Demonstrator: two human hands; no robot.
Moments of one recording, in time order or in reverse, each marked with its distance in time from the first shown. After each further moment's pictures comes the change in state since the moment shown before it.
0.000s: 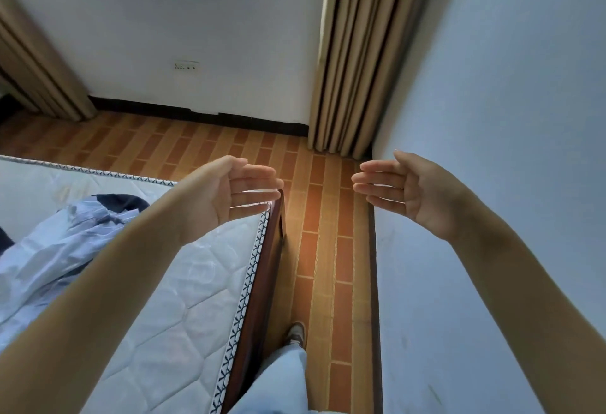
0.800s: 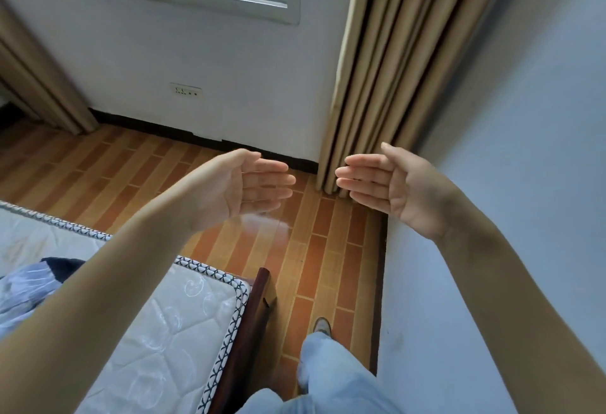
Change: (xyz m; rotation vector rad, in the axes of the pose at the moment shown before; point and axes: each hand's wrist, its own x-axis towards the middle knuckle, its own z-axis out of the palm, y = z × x) left_hand 0.315 0.182 -0.002 -0.054 0.015 -0.006; right_hand 0.330 -0.183 -0.075 0.007 -0.185 0.029
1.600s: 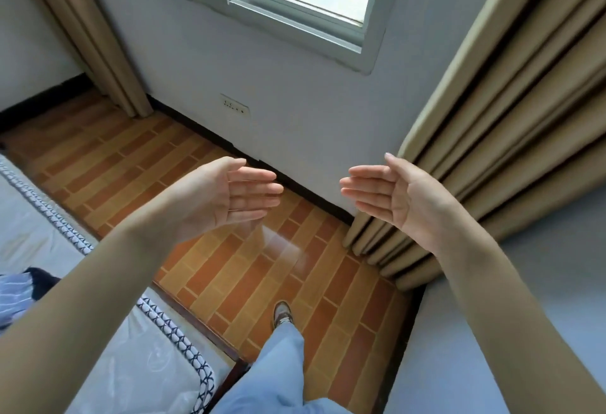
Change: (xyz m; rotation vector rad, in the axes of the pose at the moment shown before) left_hand 0.211 0.129 -0.101 -0.228 0.362 0.009; right_hand 0.318 -0.150 -0.027 -0.148 -0.226 0.091
